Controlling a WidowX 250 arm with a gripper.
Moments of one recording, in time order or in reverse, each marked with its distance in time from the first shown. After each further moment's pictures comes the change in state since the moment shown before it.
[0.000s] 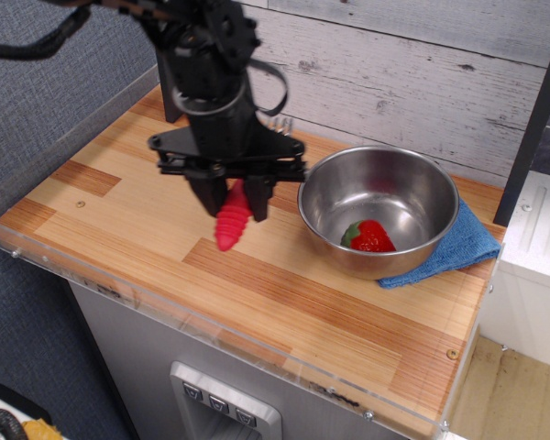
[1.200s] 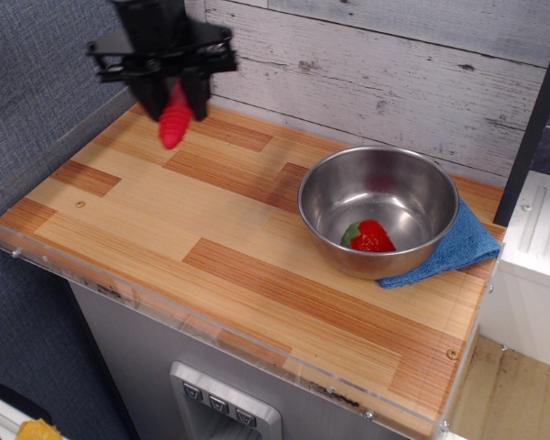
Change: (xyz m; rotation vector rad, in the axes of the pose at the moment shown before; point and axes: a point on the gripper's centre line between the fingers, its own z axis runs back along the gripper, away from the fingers) arm 0.065 0.077 0.016 0.022 -0.034 0.159
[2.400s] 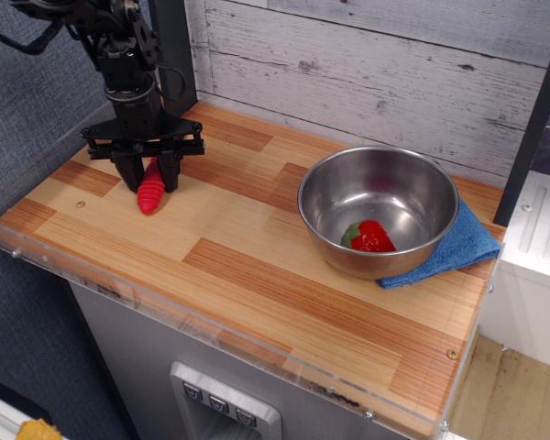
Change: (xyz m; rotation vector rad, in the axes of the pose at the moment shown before) arm 0.005 0.051 -0.104 0.114 0.128 0.066
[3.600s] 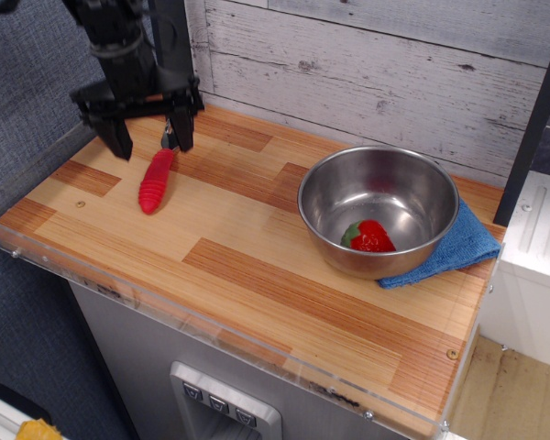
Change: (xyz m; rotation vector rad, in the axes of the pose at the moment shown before) arm 0.003 -0.007 0.056 -0.067 -0.077 0.034
